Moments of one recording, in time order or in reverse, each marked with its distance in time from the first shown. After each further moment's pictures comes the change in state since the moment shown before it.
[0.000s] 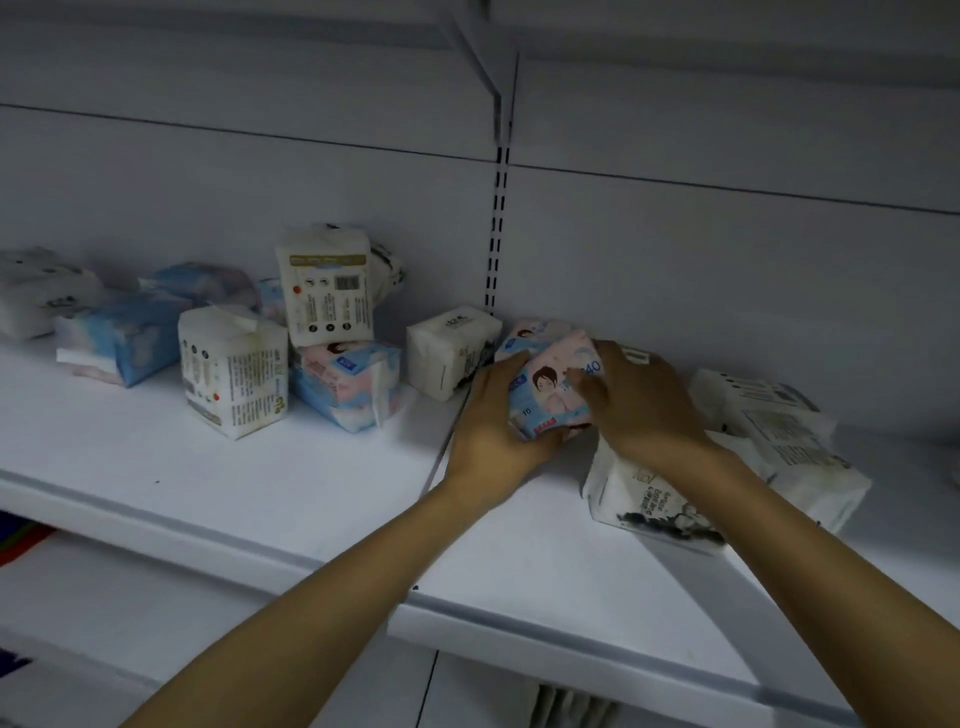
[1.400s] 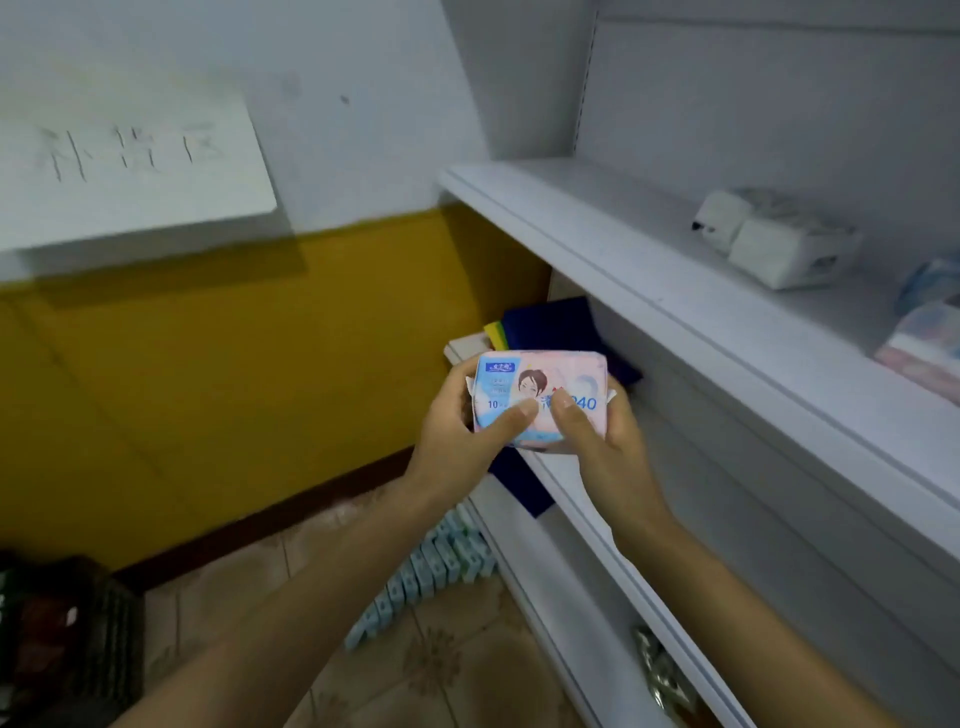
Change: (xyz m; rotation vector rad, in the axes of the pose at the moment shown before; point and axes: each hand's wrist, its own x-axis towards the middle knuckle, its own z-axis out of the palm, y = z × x) left_hand -0.277 -0.030 -0.639 0.038 0.712 -0.348; right_hand -0.160 -0.636 0.215 1.475 -0.752 -0.328
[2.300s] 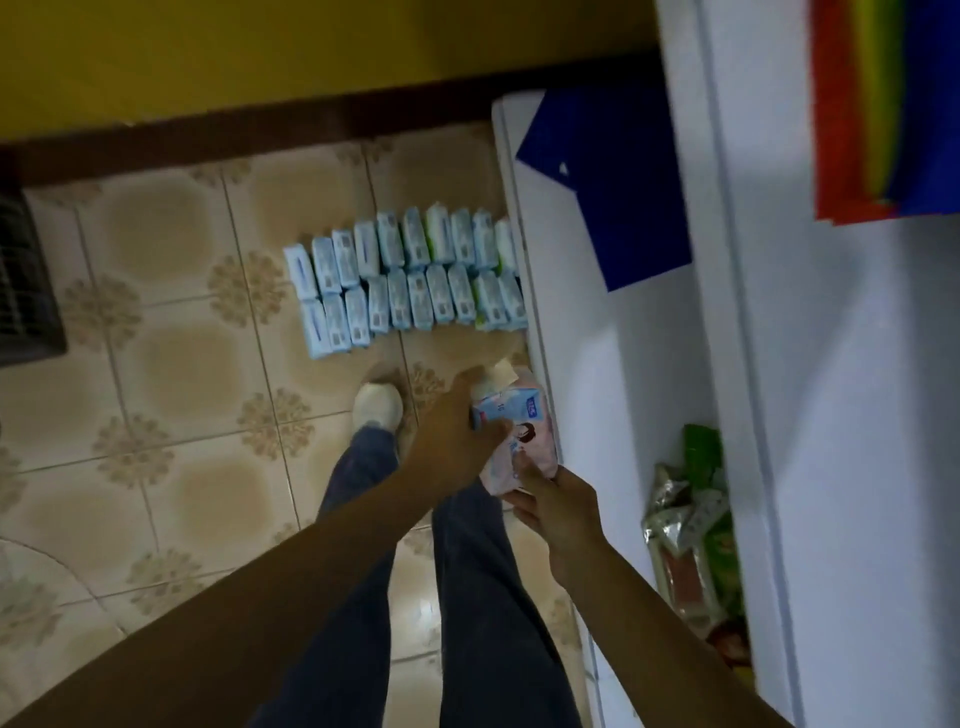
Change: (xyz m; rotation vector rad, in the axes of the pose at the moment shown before) left_hand 0.081 -0.491 -0.026 0.181 0.024 -1.018; right_hand 0.103 0.482 0.008 -0.285 -0.033 1.364
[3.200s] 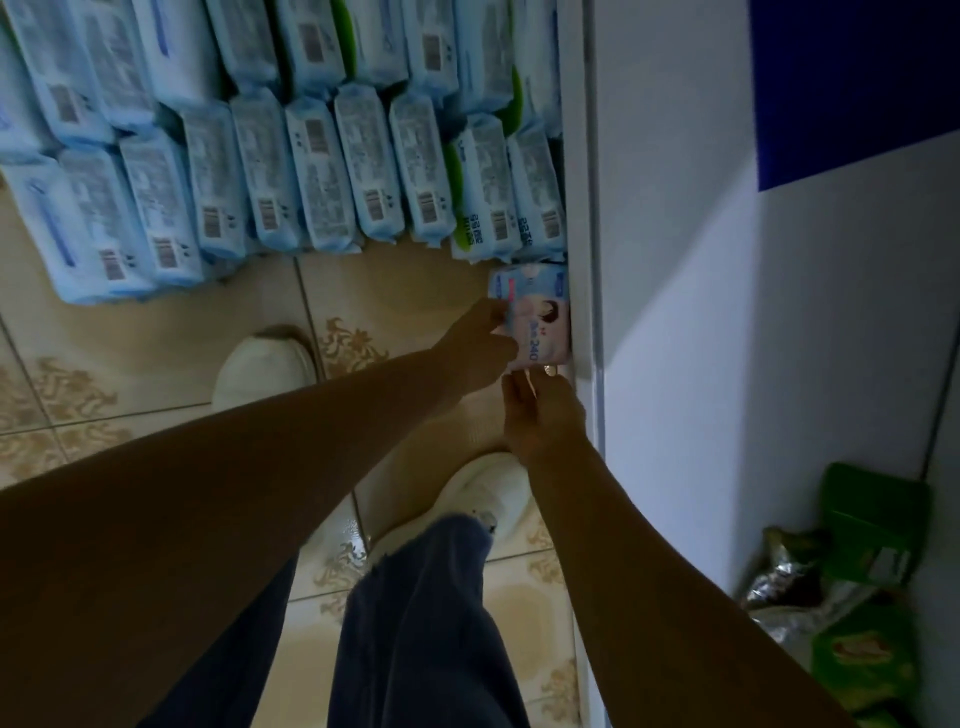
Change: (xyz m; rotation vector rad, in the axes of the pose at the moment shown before) left_hand 0.359 -0.201 0.116 -0.210 -0.226 -0.249; right_hand 0.424 0.071 0.041 0.773 0.197 0.150
